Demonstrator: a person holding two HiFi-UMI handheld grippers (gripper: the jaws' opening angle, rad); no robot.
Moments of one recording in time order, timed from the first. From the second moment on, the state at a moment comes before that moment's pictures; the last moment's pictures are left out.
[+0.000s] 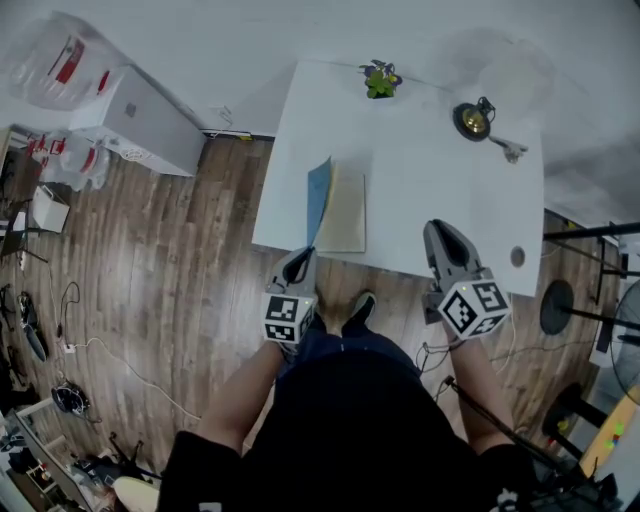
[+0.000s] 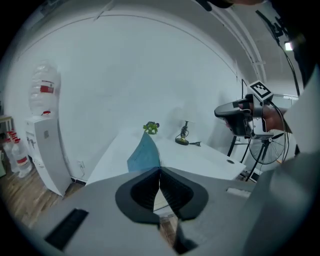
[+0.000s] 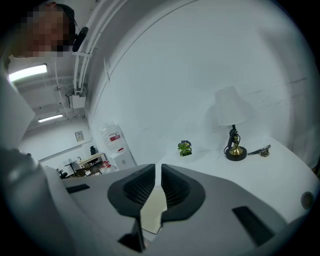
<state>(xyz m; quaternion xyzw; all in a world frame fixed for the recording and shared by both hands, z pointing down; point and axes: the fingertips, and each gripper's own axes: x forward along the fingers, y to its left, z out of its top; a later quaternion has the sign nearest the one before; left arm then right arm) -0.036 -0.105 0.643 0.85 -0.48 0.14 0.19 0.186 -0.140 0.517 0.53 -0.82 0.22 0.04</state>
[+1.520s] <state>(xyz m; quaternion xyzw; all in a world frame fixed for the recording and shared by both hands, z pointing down) -0.197 -0.109 0.755 0.65 -0.56 -0.05 0.51 0.159 -0.135 0.529 0.55 -0.80 0.24 0.06</state>
